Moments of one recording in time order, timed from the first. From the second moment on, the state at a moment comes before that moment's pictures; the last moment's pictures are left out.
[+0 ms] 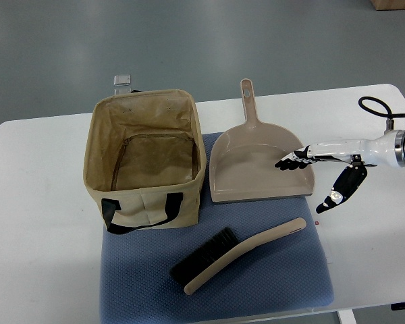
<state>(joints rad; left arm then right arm) 0.01 0.00 -0.14 -0.26 -0.07 0.05 0.14 0.85 -0.99 0.38 1.62 -1.05 0.46 0.03</state>
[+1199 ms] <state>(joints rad) 0.02 0.00 -0.14 -0.24 -0.07 0.05 0.14 0.66 -0.82 0.38 1.65 -1.48 0.33 0.03</state>
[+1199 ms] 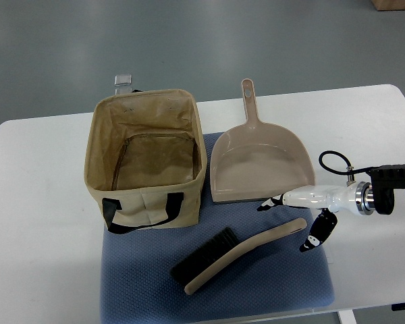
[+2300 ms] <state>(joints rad) 0.03 0.00 -0.14 -0.24 -0.07 0.05 0.14 0.59 -0.80 0.38 1.66 -1.60 0.31 0.09</state>
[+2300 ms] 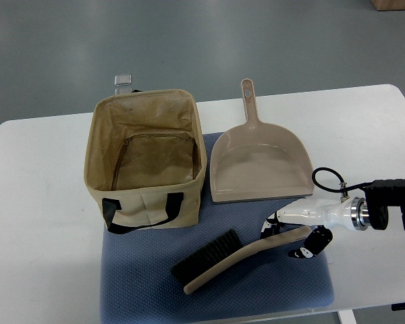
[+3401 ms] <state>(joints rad) 0.03 0.00 -0.14 -0.24 -0.07 0.05 0.14 0.64 -0.84 0.61 1.66 -1.55 0.31 0.12</state>
